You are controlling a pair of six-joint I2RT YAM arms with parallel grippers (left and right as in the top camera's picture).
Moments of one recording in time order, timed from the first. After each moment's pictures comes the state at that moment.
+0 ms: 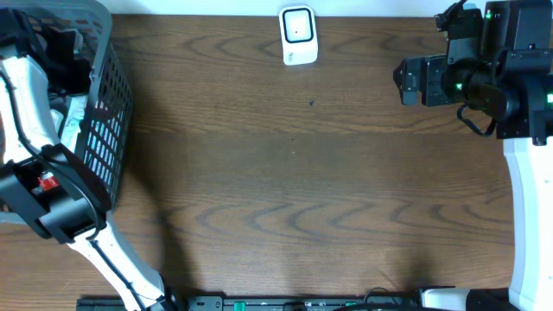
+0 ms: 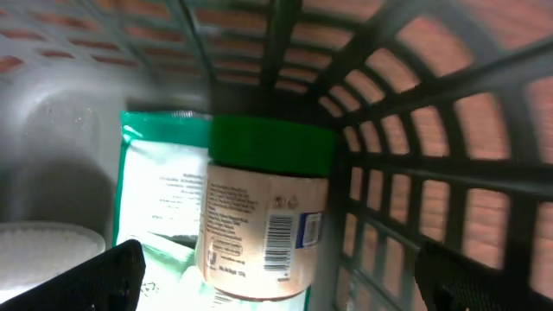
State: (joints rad) left arm 0.45 2.17 2.04 -1.09 0.24 0.33; right arm 0.08 1.53 1.90 -1.23 -0.14 -0.01
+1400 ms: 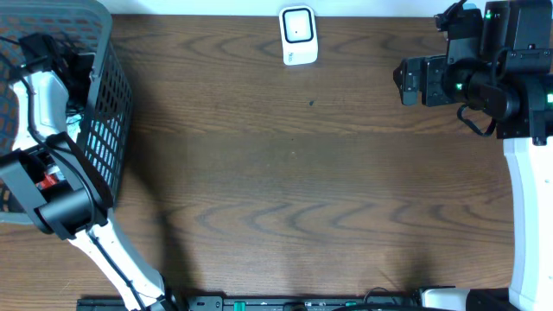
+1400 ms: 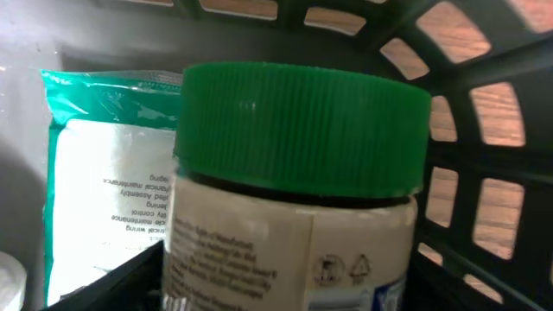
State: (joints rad) left arm 0.44 2.20 1.83 -0.89 0.17 0.33; right arm 0.08 1.53 1.90 -1.23 -0.14 -0.01
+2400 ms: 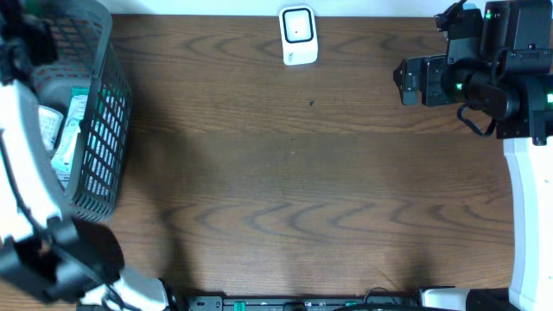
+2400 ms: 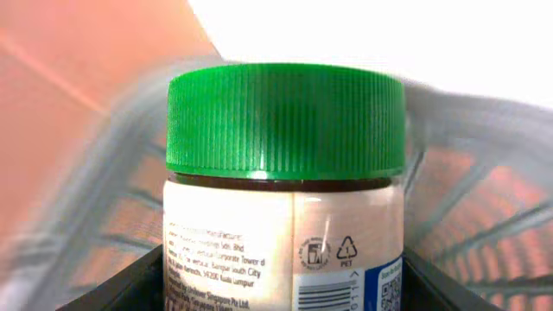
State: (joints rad) left arm 0.44 1.75 1.87 -0.68 -0.06 0.21; right arm 0.08 1.53 1.90 -1.23 -0.14 -0.01
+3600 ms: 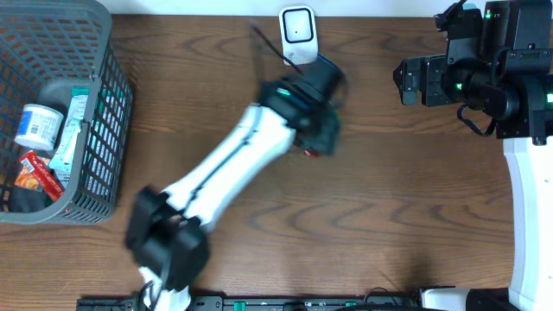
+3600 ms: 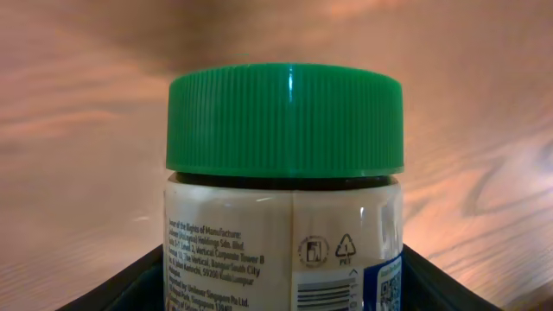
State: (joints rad) left arm -0.72 1.94 1.74 -1.04 0.10 -0.35; right arm 0.08 1.53 1.90 -1.23 -0.14 -0.01
